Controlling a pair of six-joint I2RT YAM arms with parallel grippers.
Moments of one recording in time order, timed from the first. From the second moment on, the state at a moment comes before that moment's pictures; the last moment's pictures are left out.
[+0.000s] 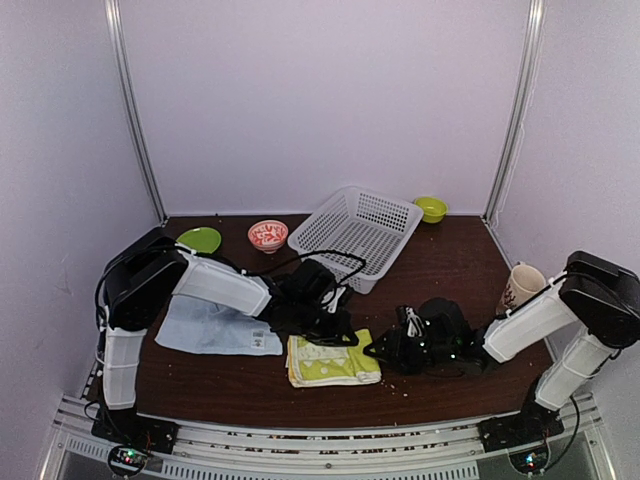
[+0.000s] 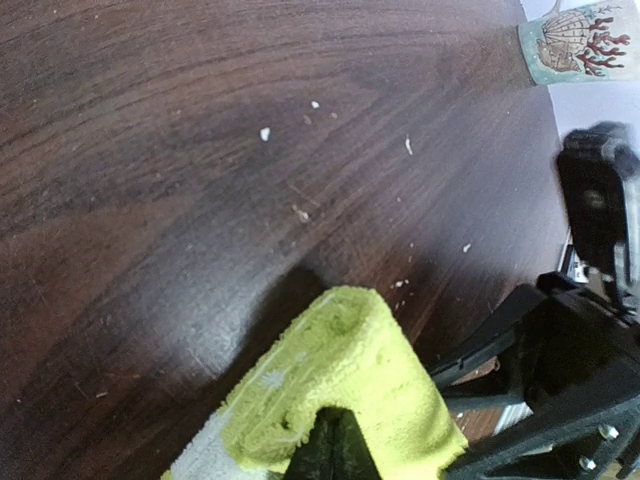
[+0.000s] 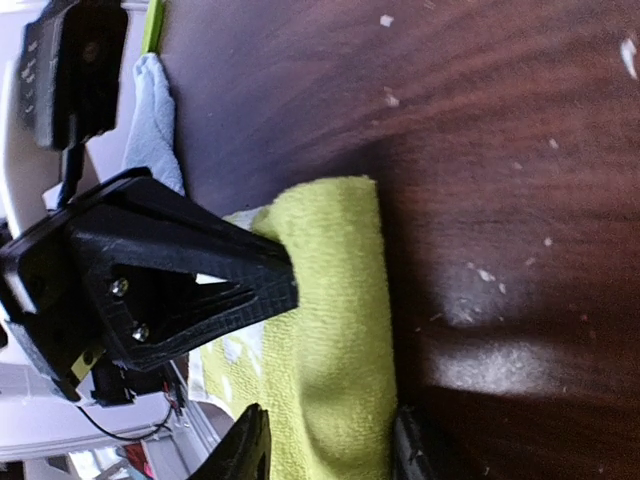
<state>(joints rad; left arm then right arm) -0.95 2.13 1.29 0.00 0.45 -0.70 0.86 1.59 0.40 0.58 -0.26 1.18</state>
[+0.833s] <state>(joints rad) -0.95 1.93 1.20 -0.18 0.35 -0.63 0.80 1.39 0.63 -0.24 -0.09 0.75</state>
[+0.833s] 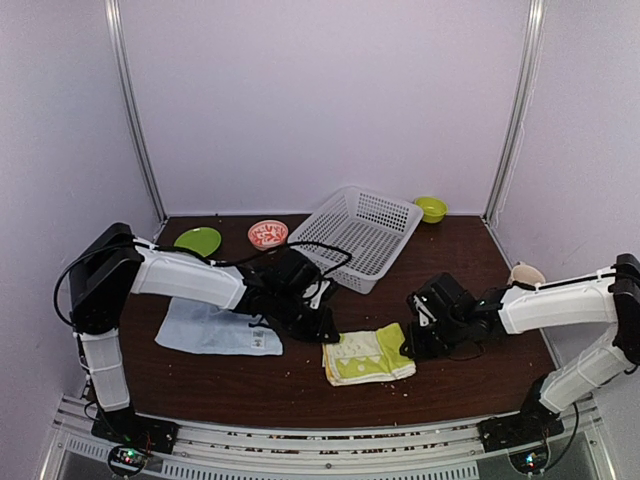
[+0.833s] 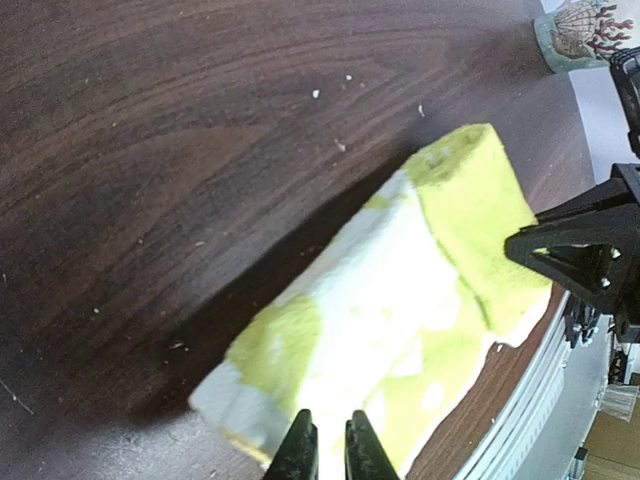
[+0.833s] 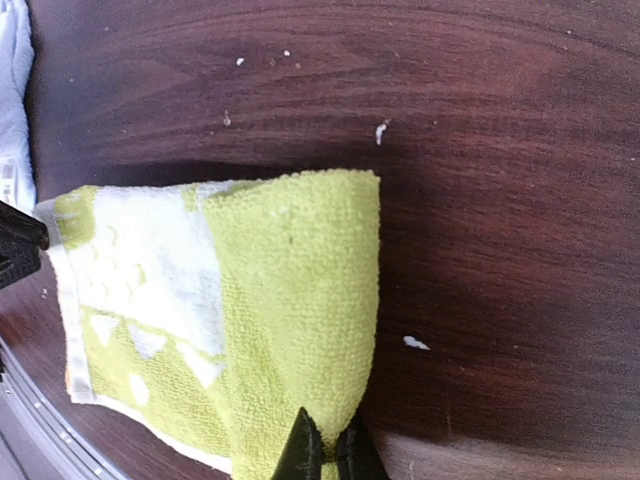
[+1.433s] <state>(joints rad) -0.95 1.99 1.27 -0.20 0.32 -0.60 0.89 1.51 0.88 -0.58 0.20 0.60</state>
